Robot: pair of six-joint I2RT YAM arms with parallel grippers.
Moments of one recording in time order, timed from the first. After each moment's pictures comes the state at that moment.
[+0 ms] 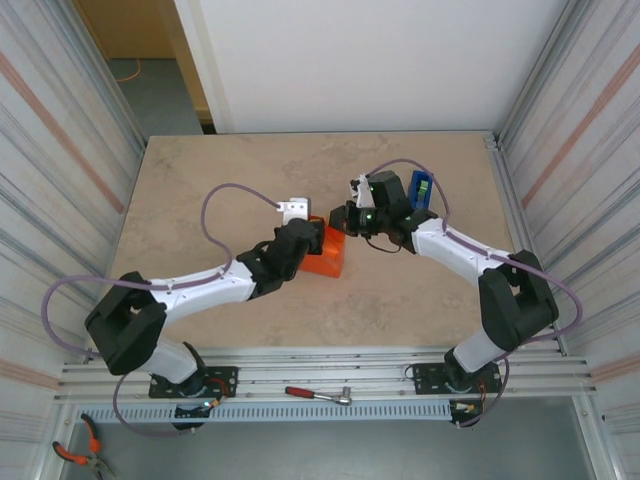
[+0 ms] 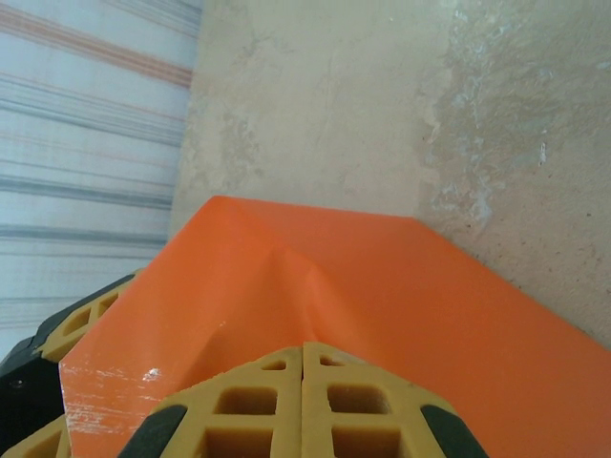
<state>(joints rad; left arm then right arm) -0.88 1.46 0.85 0.11 -0.51 -0.51 0.54 1.56 1.02 -0.09 -0.52 0.78</state>
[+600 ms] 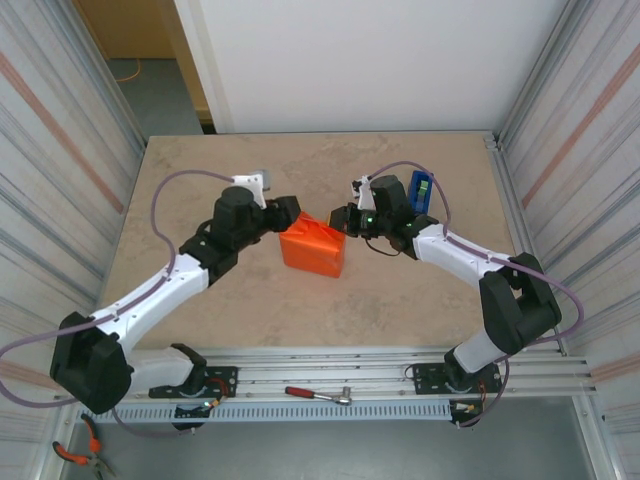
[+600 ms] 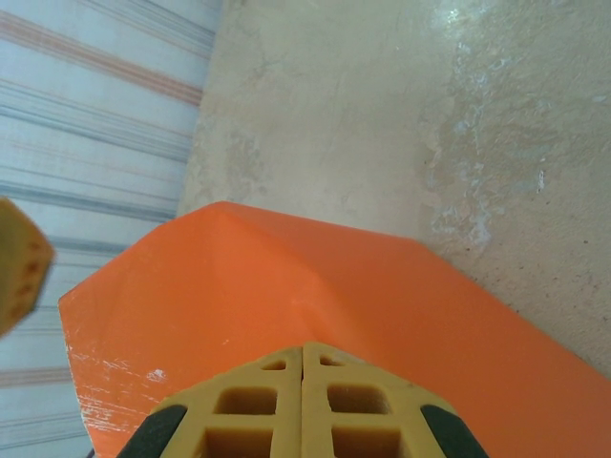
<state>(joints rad) -0.55 1.22 0.89 -0.02 0.06 -0.59 0.54 1.54 0.97 0.00 -0.49 0.78</state>
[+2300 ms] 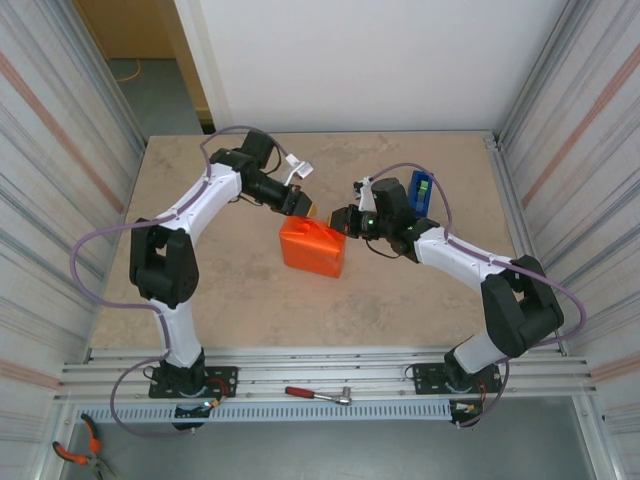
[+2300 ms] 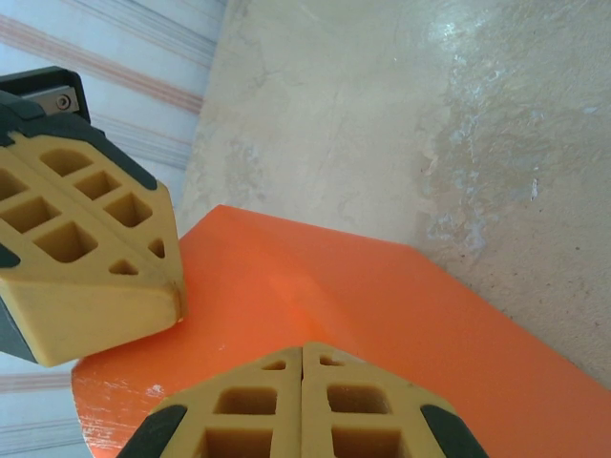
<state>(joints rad) -0.37 1.91 1.69 -0.99 0.92 0.16 0.55 1.52 0.94 0.03 -0.46 0.77</state>
